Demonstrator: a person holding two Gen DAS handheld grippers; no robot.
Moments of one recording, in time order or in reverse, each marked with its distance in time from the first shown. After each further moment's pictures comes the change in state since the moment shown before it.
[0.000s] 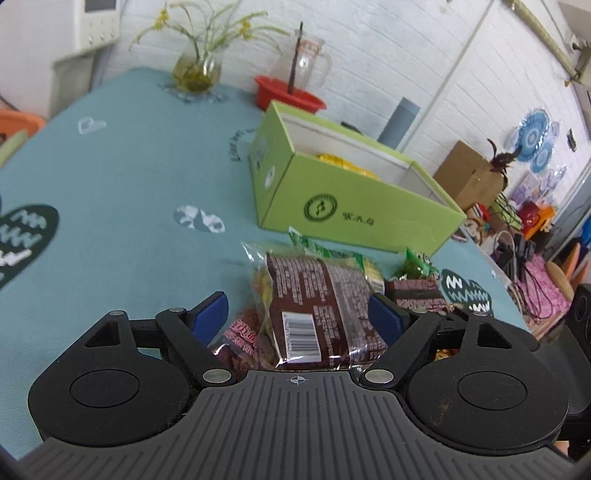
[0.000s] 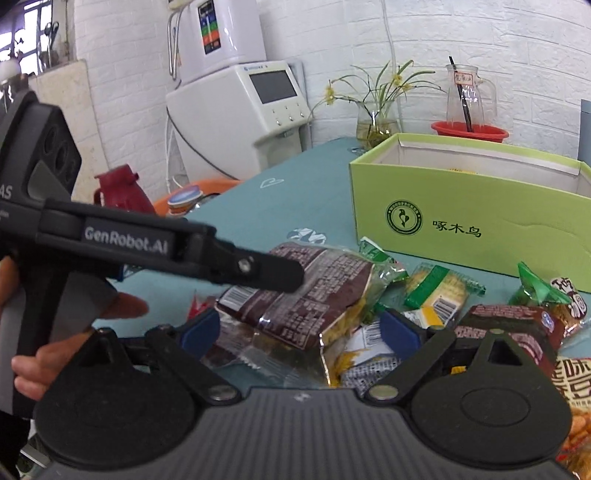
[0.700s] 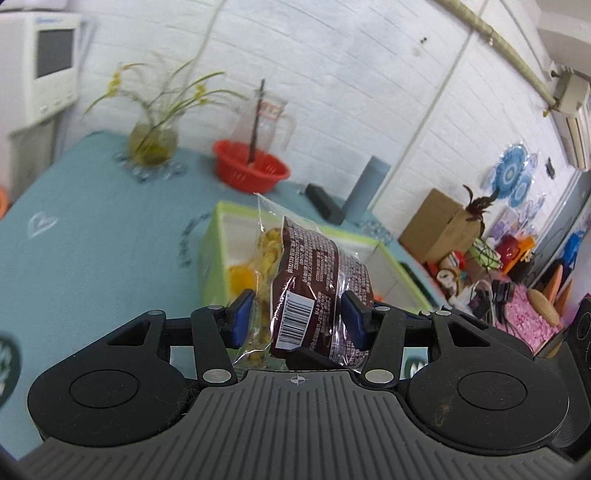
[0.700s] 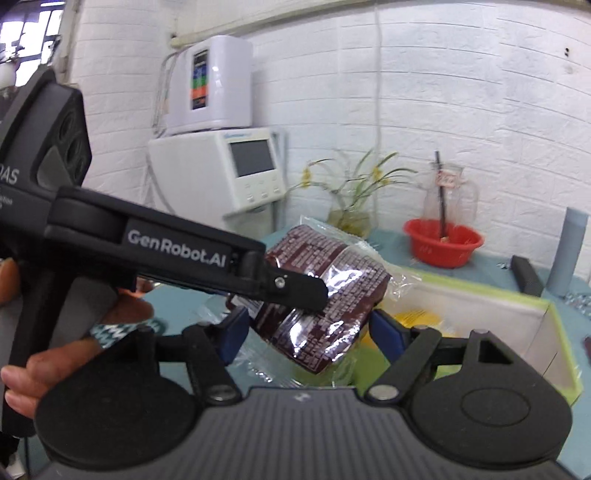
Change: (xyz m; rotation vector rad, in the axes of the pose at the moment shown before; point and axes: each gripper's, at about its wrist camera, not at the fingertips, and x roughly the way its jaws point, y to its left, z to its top) left arm 0.012 -0.046 0.111 0.045 -0.141 -0.067; right arm -0.007 -0.039 0.106 -0.117 -0.169 -0.111
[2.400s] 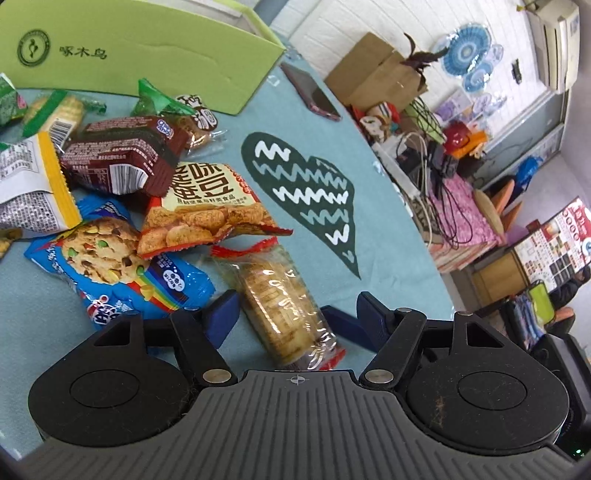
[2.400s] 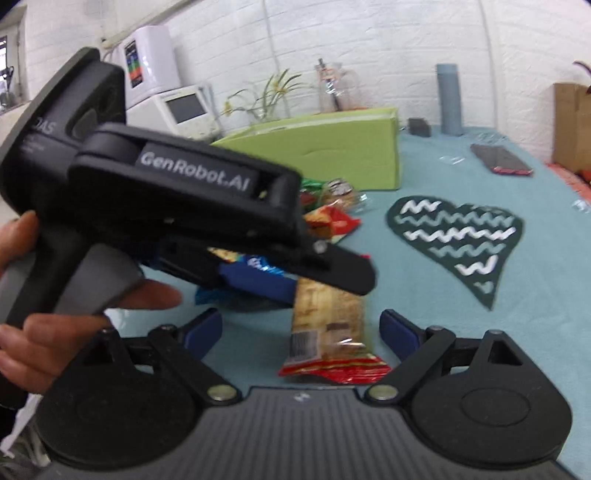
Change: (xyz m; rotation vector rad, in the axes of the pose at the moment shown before) left arm 0.064 -0.154 -0.184 -0.060 0.418 -0.169; right arm -0.181 -0.072 -0.193 0.248 0.131 -0.104
